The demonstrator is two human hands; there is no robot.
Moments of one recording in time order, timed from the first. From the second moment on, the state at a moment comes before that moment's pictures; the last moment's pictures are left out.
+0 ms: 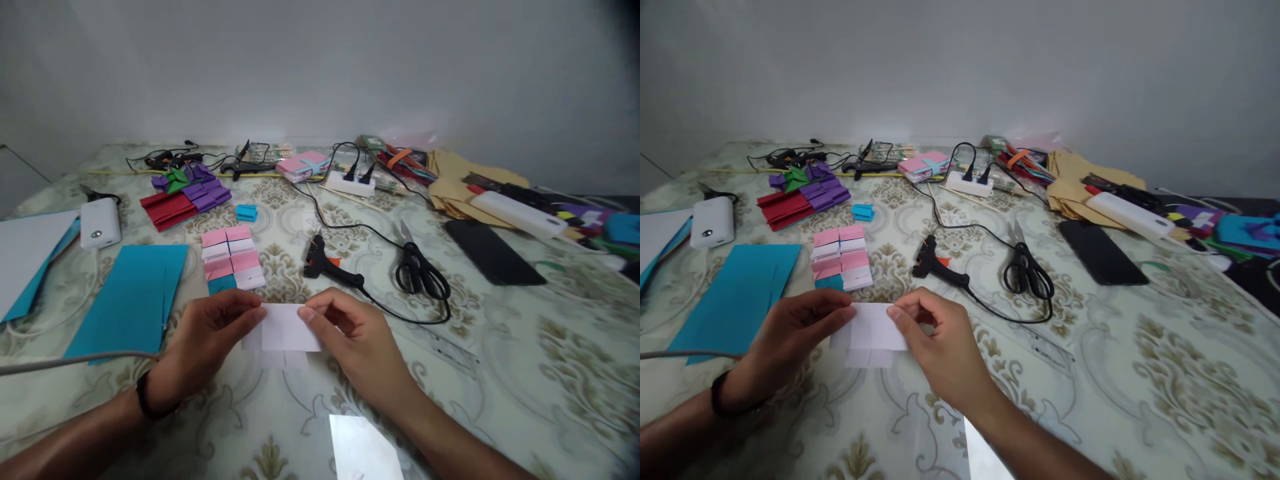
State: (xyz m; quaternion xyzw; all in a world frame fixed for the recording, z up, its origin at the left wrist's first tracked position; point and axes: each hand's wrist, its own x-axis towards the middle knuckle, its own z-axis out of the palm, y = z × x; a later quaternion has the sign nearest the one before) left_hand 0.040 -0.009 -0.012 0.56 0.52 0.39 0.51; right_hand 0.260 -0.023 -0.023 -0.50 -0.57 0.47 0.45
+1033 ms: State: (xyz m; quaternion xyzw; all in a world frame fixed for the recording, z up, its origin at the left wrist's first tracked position) left_hand 0.037 -0.007 -0.017 0.62 0.53 0.31 0.48; right_hand 0.263 -0.015 -0.025 -0.51 -0.56 0.50 0.41
